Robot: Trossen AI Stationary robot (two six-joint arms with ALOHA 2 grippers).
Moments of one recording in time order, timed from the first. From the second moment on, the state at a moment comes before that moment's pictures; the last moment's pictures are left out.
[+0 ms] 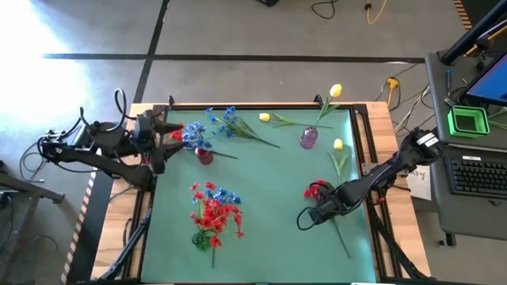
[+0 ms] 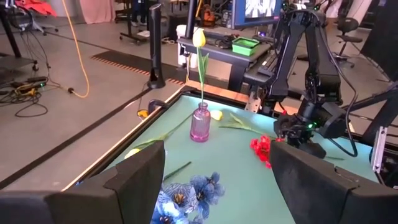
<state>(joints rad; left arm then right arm) -0.22 0.64 1.05 -0.66 -0.56 -0.27 0.50 1.50 0.72 -0.72 -0.01 1.60</state>
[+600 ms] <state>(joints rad) -0.22 0.65 1.06 -0.53 -0.45 -0.09 0.50 1.30 1.01 -0.72 0.42 1.08</state>
